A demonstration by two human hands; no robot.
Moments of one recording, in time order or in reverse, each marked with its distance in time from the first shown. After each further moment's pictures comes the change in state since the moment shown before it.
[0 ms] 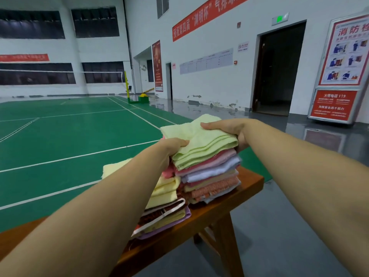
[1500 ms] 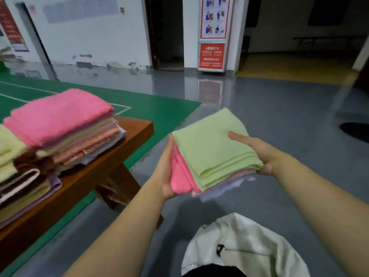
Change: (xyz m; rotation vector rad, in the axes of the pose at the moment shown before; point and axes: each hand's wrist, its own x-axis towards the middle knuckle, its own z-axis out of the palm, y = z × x) left_hand -0.049 -0.171 0.290 -0.632 -1.176 -0.237; right_hand -0.190 0.346 -0.123 0.664 0.436 -0.156
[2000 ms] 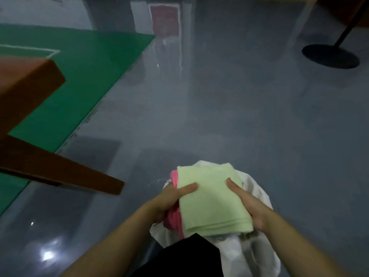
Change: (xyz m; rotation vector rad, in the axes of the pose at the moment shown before) left_hand 0.068 -0.199 -0.097 0.629 0.205 -0.454; right_hand -0.048 0.280 -0.127 0.325 0.397 0.476
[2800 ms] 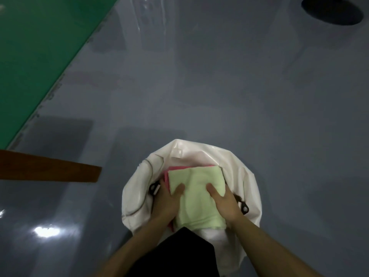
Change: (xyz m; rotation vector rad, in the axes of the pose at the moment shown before) left_hand 0.069 -0.110 0.027 0.547 0.598 0.111; right_hand 0.091 0.104 -0.030 -0.230 0.357 -0.320
